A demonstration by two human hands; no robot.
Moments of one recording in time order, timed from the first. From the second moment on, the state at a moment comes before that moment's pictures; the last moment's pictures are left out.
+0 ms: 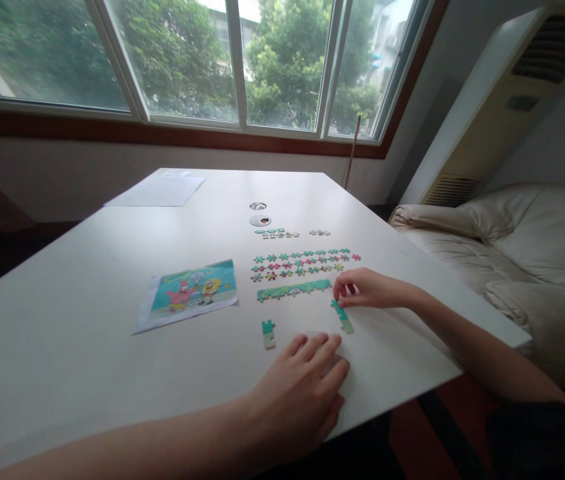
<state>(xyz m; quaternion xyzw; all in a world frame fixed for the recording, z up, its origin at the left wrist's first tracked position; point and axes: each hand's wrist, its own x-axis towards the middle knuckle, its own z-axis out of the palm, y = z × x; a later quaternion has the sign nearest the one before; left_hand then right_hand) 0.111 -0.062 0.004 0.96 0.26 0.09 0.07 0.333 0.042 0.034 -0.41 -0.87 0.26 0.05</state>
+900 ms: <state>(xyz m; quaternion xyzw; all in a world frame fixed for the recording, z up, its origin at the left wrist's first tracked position) 0.002 -0.029 -0.002 0.93 0.32 0.19 0.00 0.265 0.226 0.032 -0.48 -0.86 0.13 0.12</state>
